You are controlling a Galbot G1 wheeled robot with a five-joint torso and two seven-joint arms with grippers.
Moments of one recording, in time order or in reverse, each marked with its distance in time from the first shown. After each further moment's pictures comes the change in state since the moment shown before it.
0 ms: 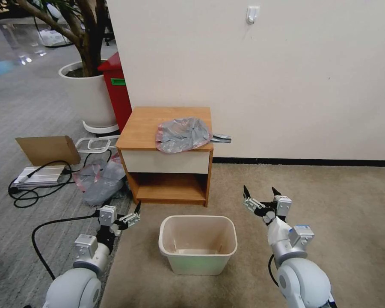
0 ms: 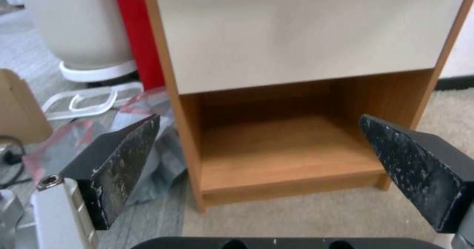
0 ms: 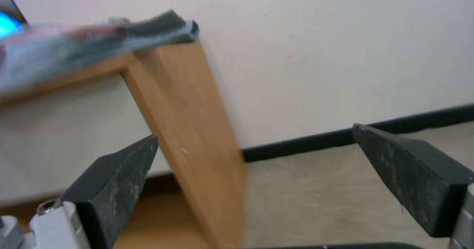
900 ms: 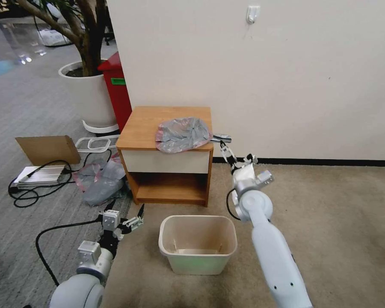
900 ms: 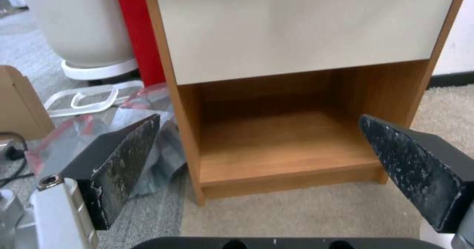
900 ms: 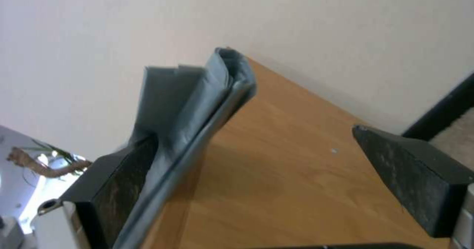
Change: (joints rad) left arm 0.042 -0.022 0.003 0.004 0.033 -0.052 0.002; right arm 0.563 0.120 -0.106 -0.512 0.688 0.061 0.090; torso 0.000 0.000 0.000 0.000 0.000
